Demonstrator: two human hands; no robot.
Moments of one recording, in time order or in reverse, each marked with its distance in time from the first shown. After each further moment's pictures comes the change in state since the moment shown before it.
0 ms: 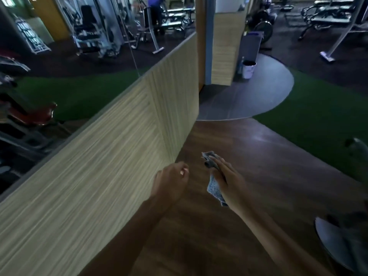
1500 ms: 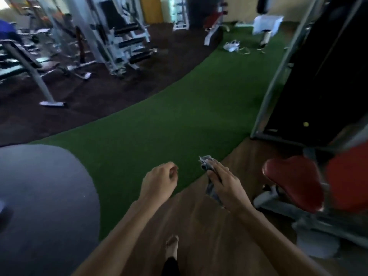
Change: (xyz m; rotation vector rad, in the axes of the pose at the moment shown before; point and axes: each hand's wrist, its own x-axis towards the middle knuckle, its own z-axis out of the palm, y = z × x) left_hand 0.864 0.696 0.406 0.049 -0.760 1.337; right_hand 0.562 0.447 -0.553 -0.121 1.285 0.878
